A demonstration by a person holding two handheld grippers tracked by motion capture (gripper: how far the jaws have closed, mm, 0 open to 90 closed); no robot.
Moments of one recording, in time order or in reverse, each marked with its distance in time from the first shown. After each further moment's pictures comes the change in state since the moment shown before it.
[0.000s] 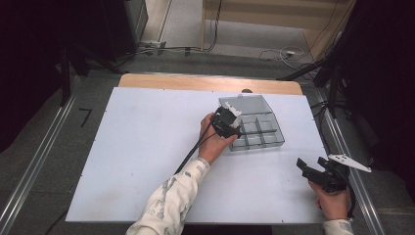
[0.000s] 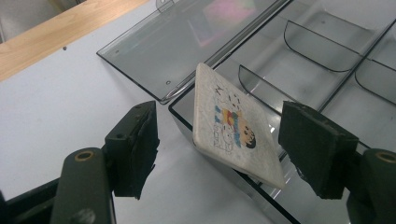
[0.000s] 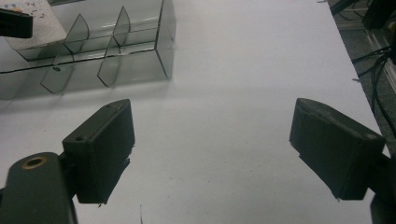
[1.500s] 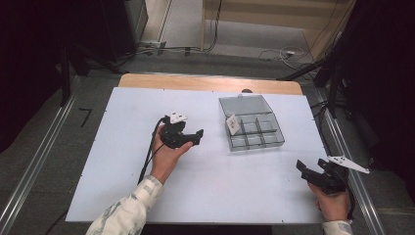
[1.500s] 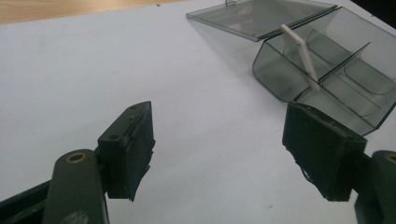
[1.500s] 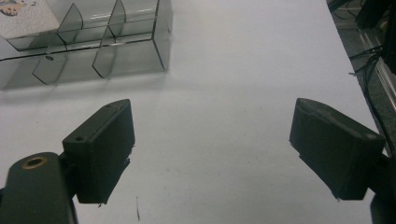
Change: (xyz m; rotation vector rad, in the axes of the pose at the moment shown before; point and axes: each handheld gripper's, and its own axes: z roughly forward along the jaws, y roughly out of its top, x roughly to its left) left arm 0.090 -0.090 -0.097 -0.134 -0.087 -0.285; right arm 0.002 -0.004 0.000 0.014 -0.027 -0.021
